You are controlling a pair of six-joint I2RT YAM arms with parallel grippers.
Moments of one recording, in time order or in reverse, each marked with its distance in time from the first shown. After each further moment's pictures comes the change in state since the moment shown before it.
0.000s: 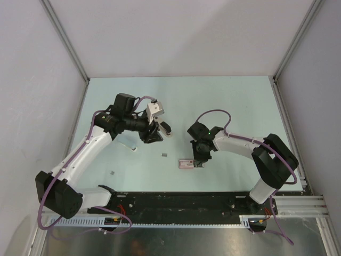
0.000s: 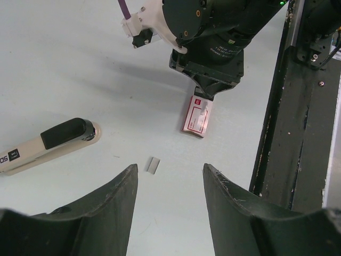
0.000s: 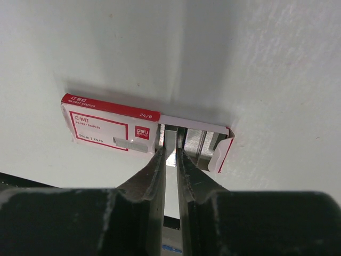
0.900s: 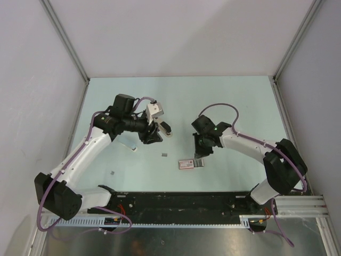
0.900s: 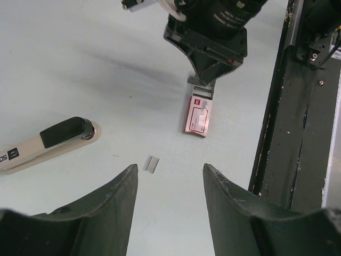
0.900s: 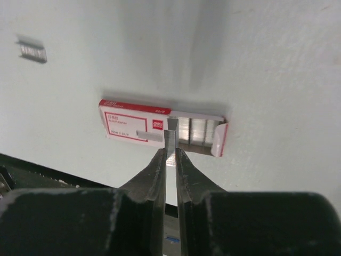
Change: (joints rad) left arm 0.000 -0.014 -0.011 0.000 -0.001 0.000; right arm -0.032 -0.094 0.037 -0.031 -0.011 0.008
